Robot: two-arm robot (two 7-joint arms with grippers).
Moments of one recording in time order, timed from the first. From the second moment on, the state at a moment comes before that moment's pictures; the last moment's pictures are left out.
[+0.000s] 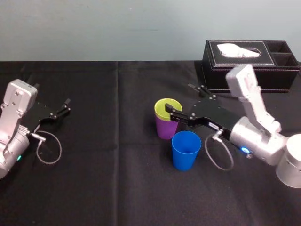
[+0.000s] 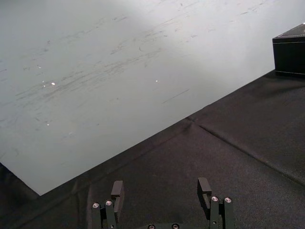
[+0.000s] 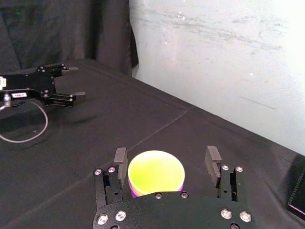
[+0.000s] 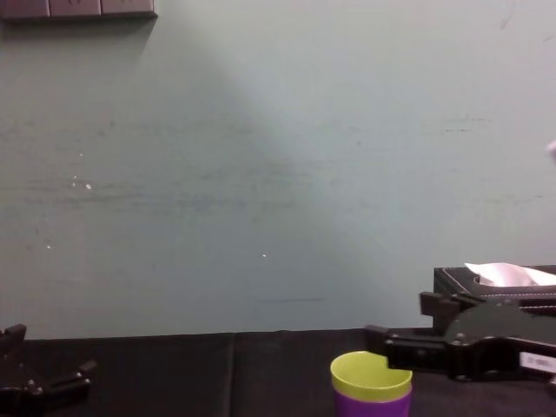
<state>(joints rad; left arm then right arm) -0.20 0.60 0.45 -1.41 -0.25 -0.12 0.03 0.21 0.45 -0.37 -1.54 0.35 0.02 0.45</state>
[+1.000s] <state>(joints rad) -0.20 0.60 0.45 -1.41 -0.25 -0.12 0.03 -0.10 0.64 -0.26 -1.66 0.47 -0.11 0.56</state>
